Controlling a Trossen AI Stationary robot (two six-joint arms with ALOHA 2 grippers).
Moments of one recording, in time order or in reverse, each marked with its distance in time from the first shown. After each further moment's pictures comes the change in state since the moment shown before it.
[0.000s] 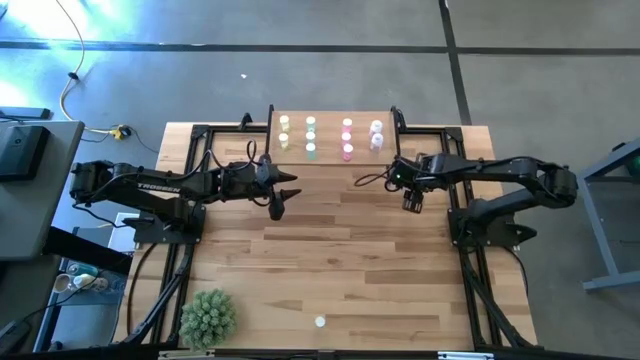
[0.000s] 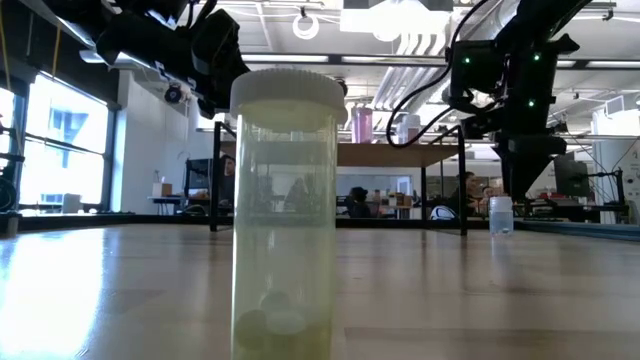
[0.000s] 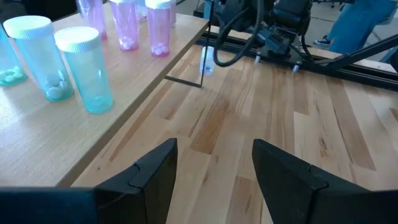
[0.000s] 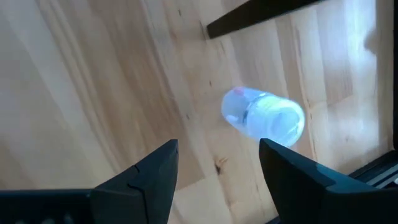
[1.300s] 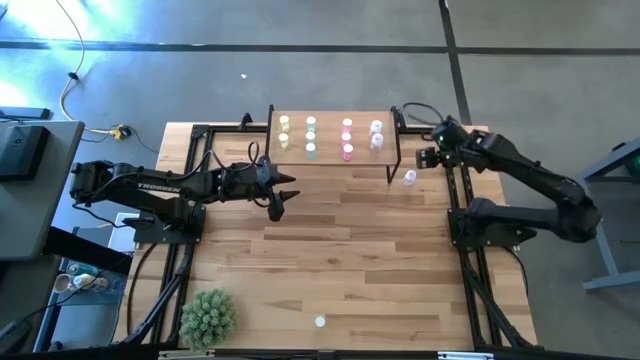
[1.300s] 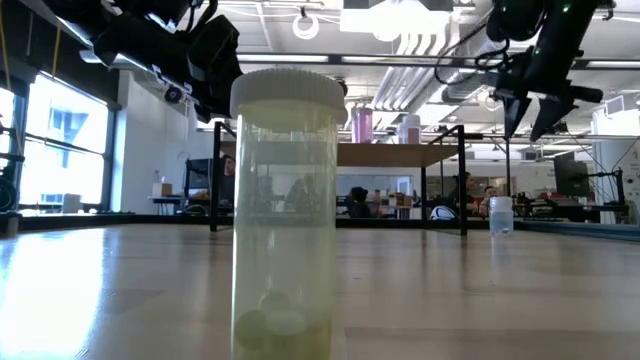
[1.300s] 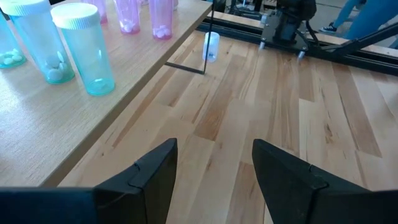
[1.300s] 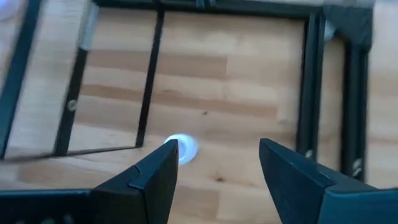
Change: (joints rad) left arm 0.000 0.000 0.000 -0.050 -0.004 0.000; right arm -0.347 -0.337 0.144 -0.169 -0.030 0.744
